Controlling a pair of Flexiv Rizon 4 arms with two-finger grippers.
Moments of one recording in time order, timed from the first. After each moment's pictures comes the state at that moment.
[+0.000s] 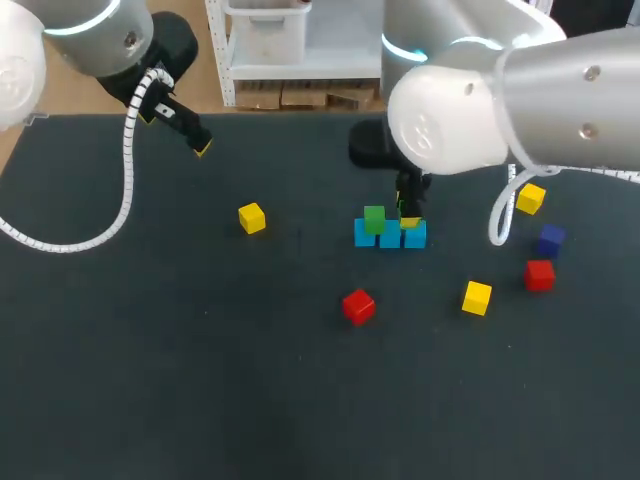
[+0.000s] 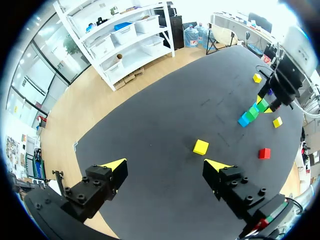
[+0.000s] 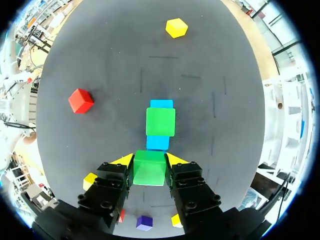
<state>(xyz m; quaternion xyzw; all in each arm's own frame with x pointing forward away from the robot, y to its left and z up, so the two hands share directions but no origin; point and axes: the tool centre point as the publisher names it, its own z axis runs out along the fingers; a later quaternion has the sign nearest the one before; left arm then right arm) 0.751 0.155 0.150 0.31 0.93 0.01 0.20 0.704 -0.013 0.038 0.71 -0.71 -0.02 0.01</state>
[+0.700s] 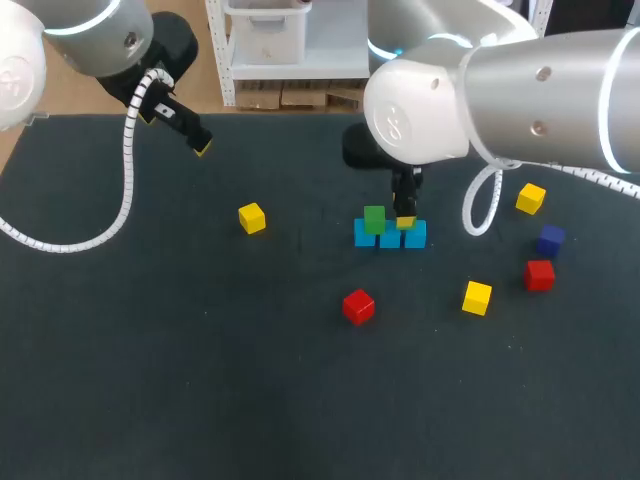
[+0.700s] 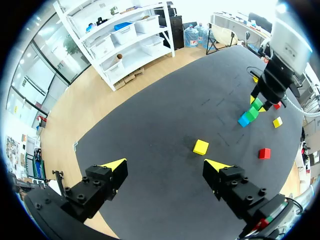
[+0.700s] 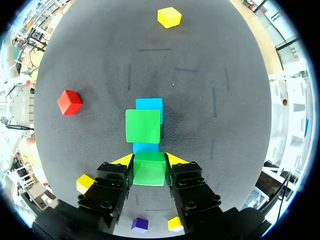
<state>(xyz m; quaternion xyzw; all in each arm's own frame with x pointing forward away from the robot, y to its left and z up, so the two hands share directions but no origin) 0.751 0.155 0.150 0.31 0.93 0.01 0.20 0.717 -0.012 0.022 0.70 -0.71 -0.02 0.04</state>
